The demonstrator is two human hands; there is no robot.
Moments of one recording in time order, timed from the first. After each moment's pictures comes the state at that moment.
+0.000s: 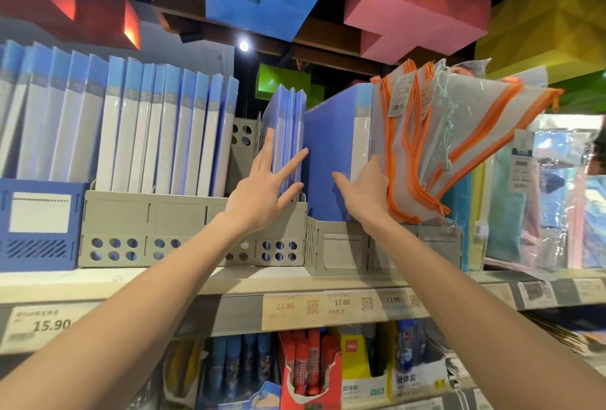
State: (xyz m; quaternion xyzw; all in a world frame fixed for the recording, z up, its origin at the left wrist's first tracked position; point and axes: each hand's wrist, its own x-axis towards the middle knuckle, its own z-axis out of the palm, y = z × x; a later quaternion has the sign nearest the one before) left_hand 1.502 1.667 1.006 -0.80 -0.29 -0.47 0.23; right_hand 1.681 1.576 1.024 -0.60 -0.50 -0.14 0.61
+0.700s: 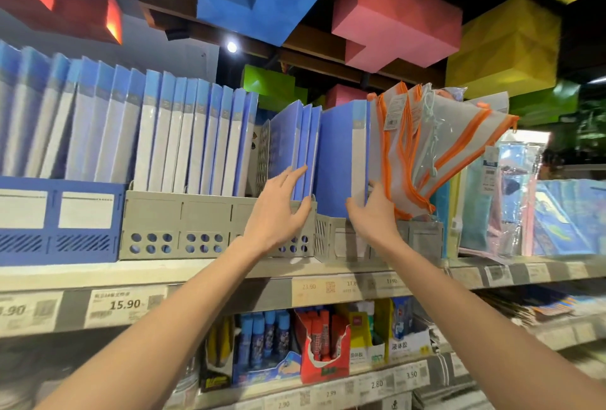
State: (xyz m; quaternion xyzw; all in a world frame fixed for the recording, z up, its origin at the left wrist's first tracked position) left_hand 1.476 1.606 0.977 -0.81 -0.22 -0.55 0.01; right_hand 1.647 1.516 0.993 -0.63 -0.50 -0.05 0.60
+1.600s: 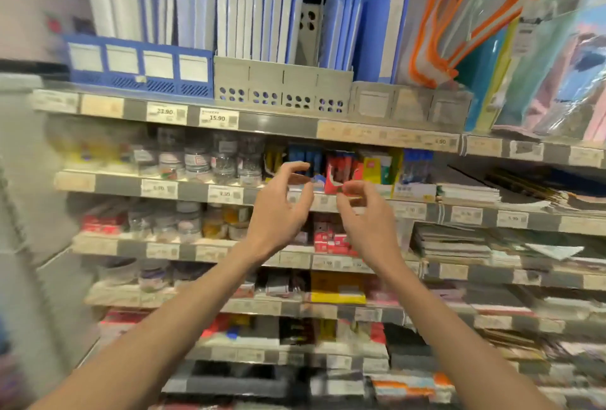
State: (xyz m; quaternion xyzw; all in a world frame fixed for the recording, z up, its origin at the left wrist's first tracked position) left_hand 1.428 1.339 0.786 -0.73 -0.34 -0.59 -0.11; right_hand 1.588 1.297 0.791 -0.54 -0.63 0.07 0.56
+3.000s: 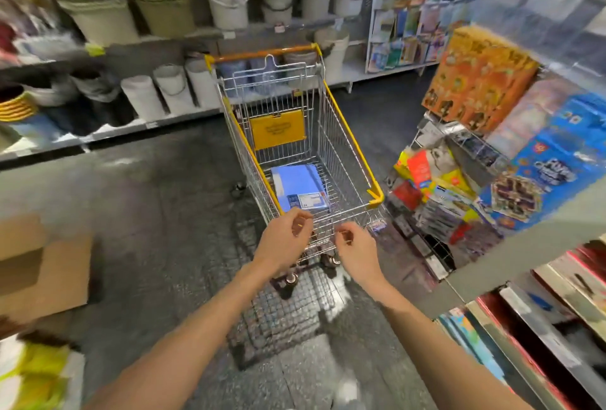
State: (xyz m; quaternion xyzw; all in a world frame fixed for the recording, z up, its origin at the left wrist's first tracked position) left_hand 0.699 0.899 0.463 -0.26 -0.84 -0.45 -0.14; right_hand 0.796 1.042 0.449 -0.31 -0.84 0.44 0.11
